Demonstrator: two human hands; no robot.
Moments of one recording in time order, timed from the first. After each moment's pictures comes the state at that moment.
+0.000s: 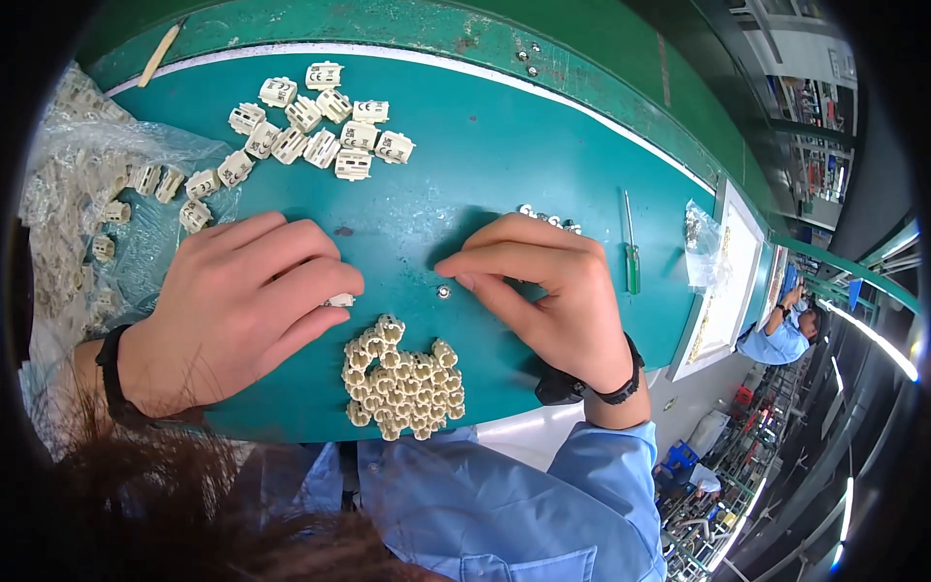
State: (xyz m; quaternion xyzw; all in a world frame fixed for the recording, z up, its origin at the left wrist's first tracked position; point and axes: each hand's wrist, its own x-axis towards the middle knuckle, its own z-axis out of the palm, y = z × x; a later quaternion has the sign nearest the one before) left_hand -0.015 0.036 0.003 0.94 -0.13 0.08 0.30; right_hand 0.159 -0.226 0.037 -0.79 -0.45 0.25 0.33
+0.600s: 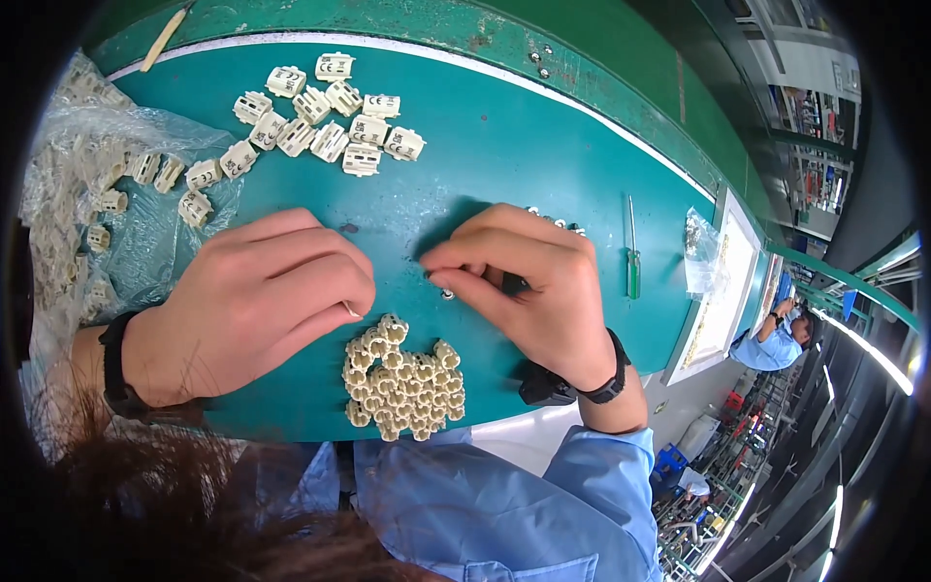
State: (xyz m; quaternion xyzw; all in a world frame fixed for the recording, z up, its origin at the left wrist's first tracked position) left_hand -0.008 0.030 -0.011 0.89 -0.14 0.10 0.42; right_hand 0.155 -0.213 0.027 -0.79 -0.44 0.25 0.35
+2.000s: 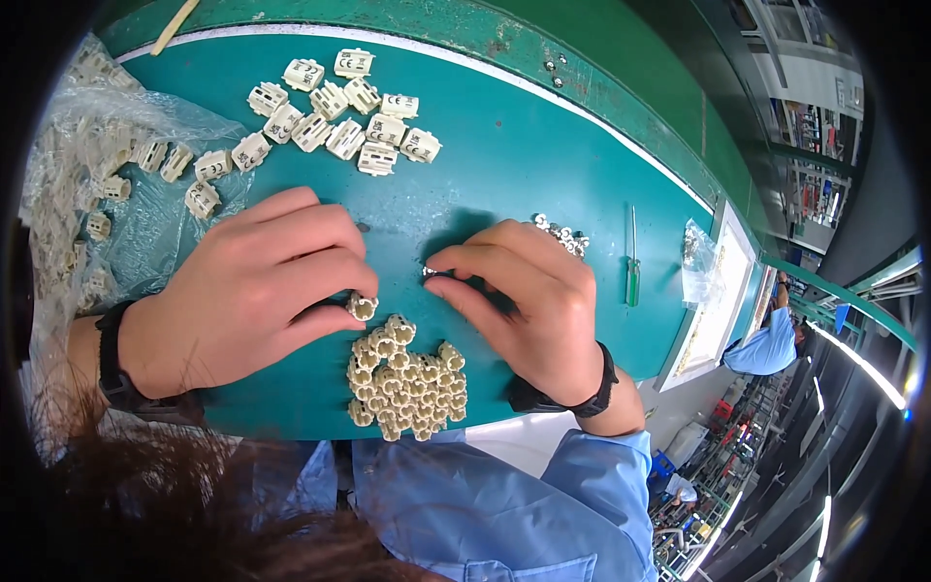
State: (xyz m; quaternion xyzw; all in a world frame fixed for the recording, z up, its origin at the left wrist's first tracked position) left_hand -0.010 0.037 -0.014 0.89 -0.15 0.09 0.43; right_hand 0.142 -0.212 0.026 -0.81 -0.49 0.15 0.28
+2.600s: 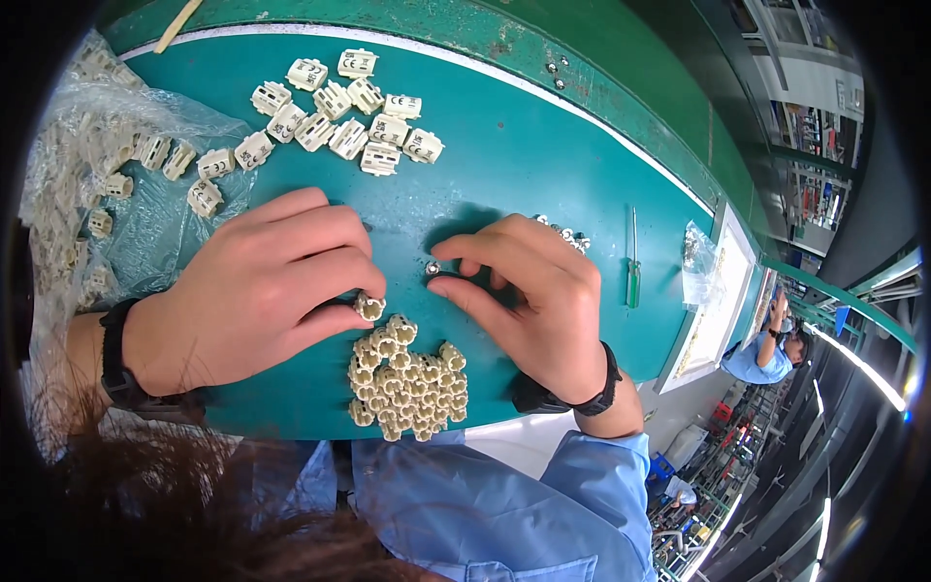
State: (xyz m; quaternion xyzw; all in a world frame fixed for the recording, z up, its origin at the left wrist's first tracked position) left_hand -0.007 0.032 -0.017 0.89 -0.15 0.10 0.43; right_hand 0.143 -0.208 0.030 -0.82 -0.46 0.18 0.30
